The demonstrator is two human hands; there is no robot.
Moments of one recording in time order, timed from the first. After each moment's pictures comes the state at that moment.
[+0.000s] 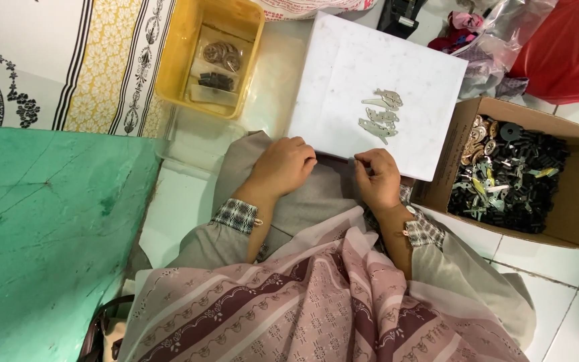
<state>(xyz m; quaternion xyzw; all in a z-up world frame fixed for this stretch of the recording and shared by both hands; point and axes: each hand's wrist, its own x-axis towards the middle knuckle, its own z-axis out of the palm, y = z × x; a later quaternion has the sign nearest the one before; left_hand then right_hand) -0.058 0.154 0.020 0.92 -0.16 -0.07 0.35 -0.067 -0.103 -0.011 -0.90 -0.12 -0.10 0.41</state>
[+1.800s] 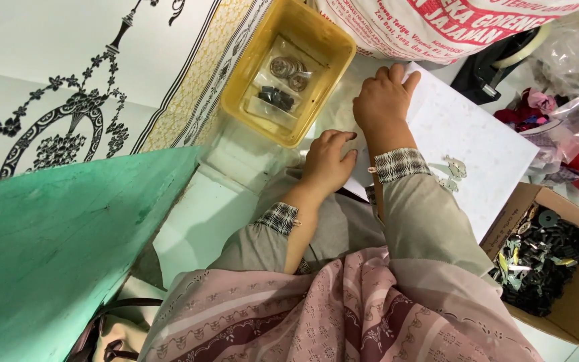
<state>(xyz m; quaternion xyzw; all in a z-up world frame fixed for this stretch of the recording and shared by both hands) 0.012 0.177 -0.061 0.84 0.14 -0.02 0.53 0.182 0.092 -0.061 -0.96 -0.24 0.11 -0.13</state>
